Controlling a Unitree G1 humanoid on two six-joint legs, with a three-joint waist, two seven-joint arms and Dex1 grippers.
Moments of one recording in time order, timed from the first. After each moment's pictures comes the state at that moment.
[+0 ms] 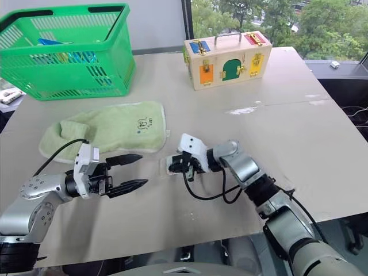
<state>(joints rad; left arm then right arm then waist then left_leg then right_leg) 0.05 0.76 0.22 -0.18 -0.56 0.30 -1.20 -0.61 -0.20 0.43 0.15 0.13 0.49 1.03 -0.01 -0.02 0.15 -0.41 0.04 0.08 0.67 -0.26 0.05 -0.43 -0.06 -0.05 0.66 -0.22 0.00</state>
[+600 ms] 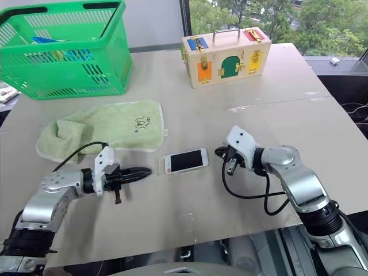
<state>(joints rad) -0.07 0.74 0.07 0.04 -0.36 0.19 -1.18 -0.37 -0.55 0.24 -0.41 0.15 0.76 0.80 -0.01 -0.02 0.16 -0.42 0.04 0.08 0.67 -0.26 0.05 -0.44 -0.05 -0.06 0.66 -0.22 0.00</state>
